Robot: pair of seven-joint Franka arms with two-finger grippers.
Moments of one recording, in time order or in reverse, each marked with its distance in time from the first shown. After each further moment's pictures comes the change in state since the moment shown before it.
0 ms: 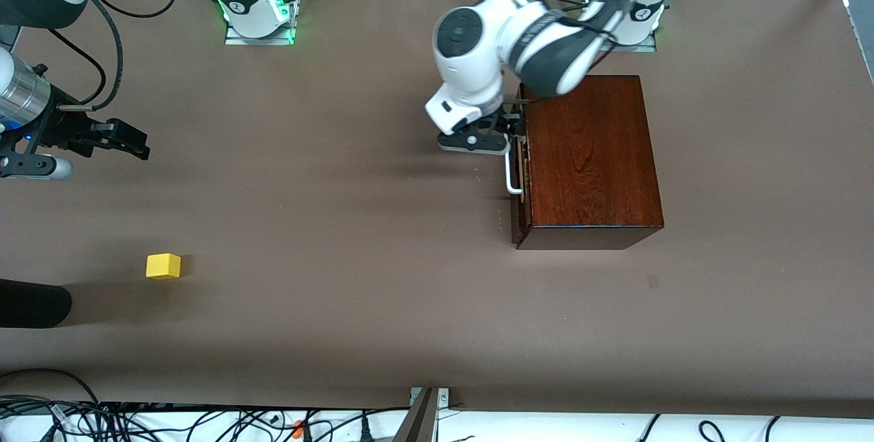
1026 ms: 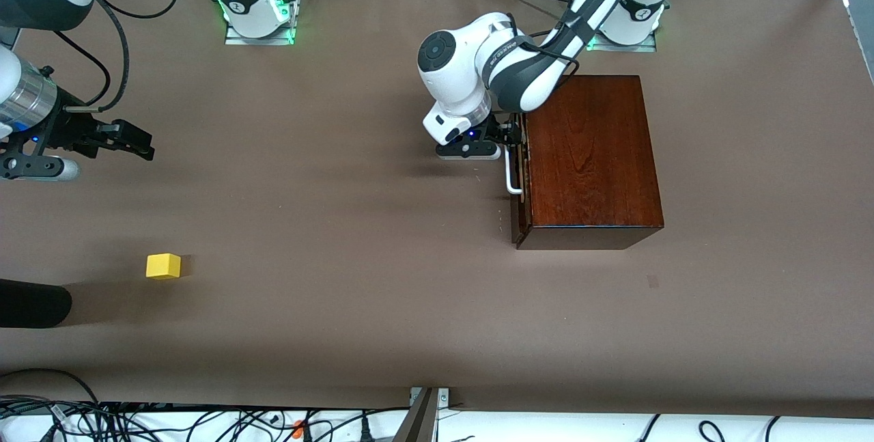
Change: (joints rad) left arm -0.024 0.059 0.012 -0.101 0.130 0.102 -0.143; right arm 0.006 0.004 0.002 0.000 0.000 0.000 0.000
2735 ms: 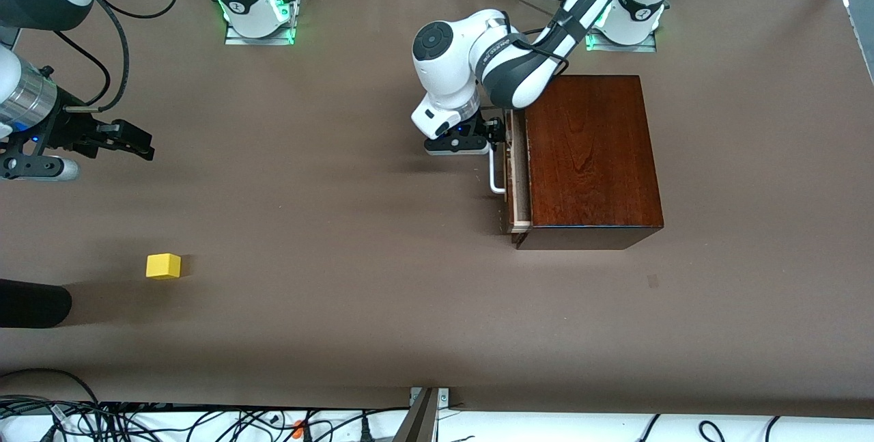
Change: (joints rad) left arm -0.023 0.014 -0.008 0.017 -0.031 0.102 -0.076; right arm 0.000 0.000 0.000 0.000 0.000 0.000 0.000
